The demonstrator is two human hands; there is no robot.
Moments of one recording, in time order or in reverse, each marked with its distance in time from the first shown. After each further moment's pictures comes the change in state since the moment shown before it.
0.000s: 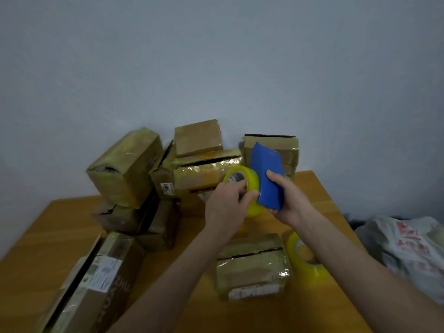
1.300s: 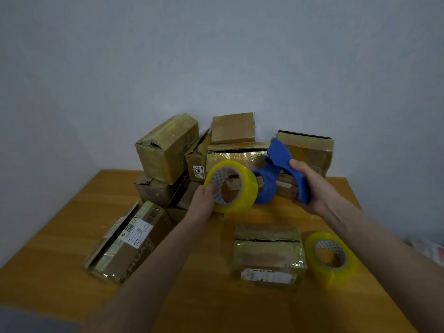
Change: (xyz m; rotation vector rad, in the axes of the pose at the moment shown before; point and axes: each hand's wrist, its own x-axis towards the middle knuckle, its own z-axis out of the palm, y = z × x) left_hand -0.050 -0.057 -0.046 -0.748 0.137 -0.876; right_hand -0.001 -0.011 0.005 -0.367 0.008 0.068
